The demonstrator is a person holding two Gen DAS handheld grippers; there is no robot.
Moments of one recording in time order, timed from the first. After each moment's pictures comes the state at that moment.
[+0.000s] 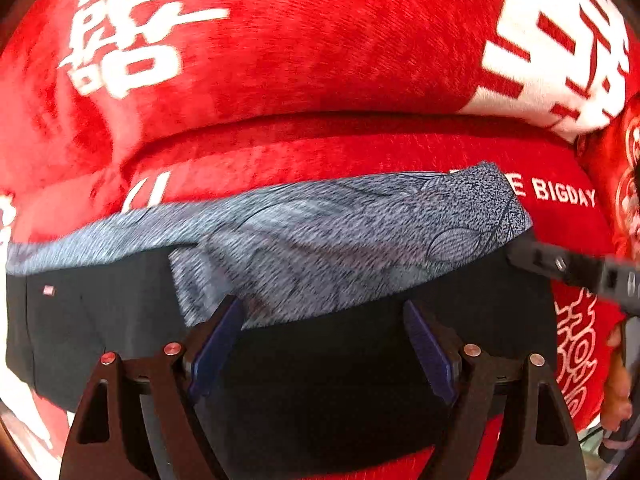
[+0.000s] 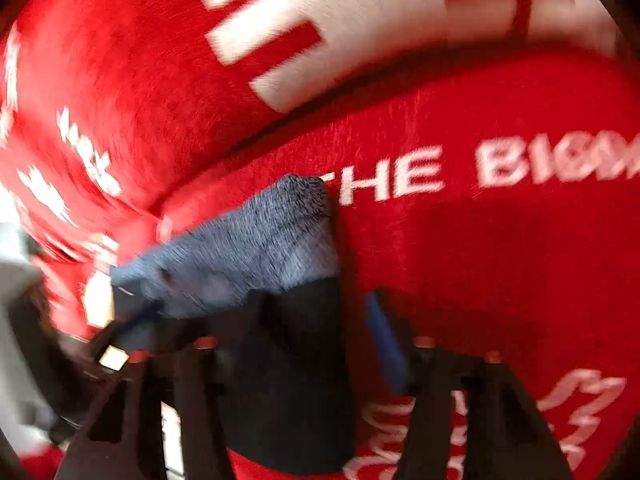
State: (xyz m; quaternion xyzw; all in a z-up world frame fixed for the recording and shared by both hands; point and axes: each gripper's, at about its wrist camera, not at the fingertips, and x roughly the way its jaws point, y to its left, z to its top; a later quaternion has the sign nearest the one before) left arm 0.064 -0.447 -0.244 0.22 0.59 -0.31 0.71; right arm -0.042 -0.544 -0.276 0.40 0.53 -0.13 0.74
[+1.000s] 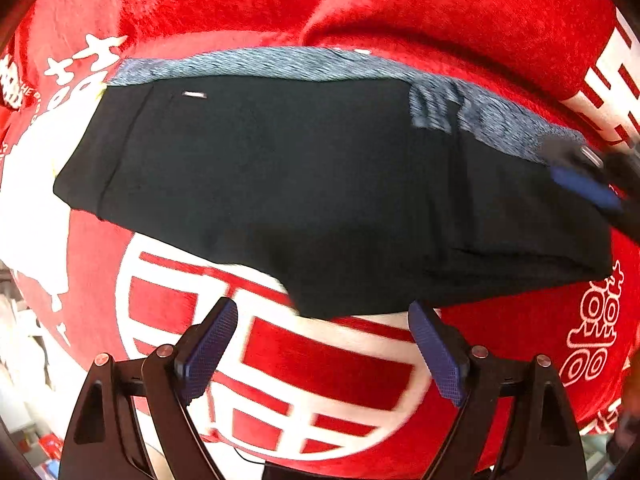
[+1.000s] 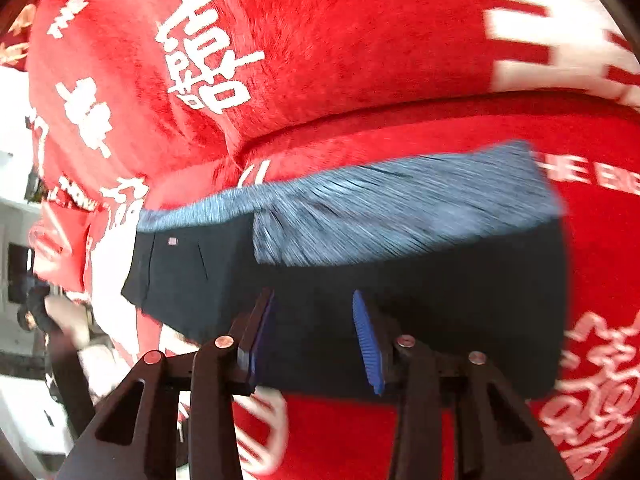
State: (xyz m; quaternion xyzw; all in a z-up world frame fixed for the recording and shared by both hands) left arm 0.050 -0.272 -0.237 0.17 0.66 -0.17 0.71; right arm 0.028 -0.420 -0.239 0.38 0.53 -0.07 0.76
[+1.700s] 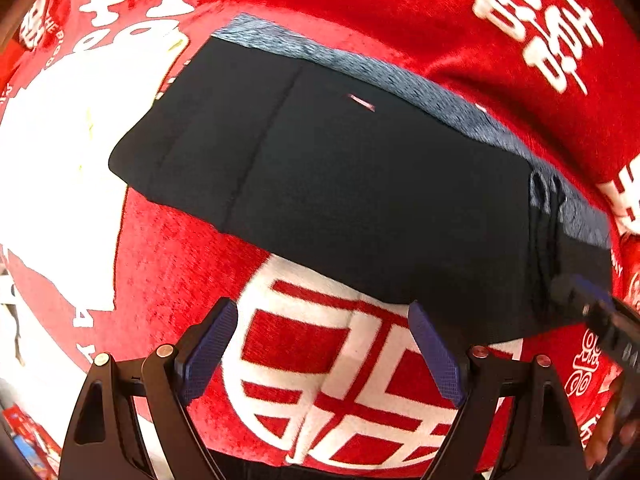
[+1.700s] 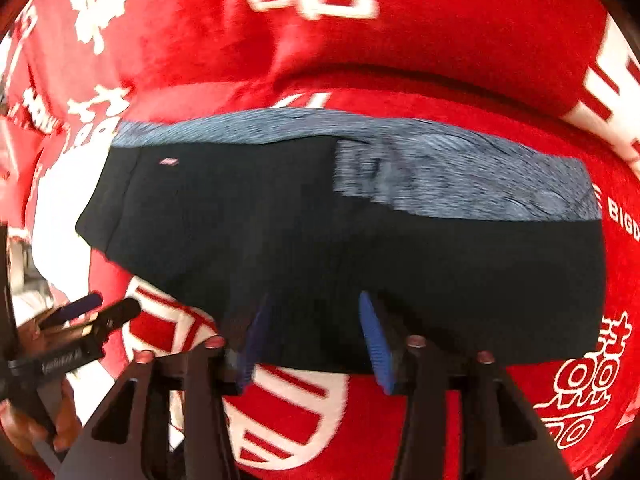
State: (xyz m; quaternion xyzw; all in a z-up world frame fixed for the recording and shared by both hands) left arm 0.136 -0.150 -0.239 0.08 0.68 -0.16 0.71; right arm 0.072 -0.289 -0.233 0.22 0.62 -0.10 0.75
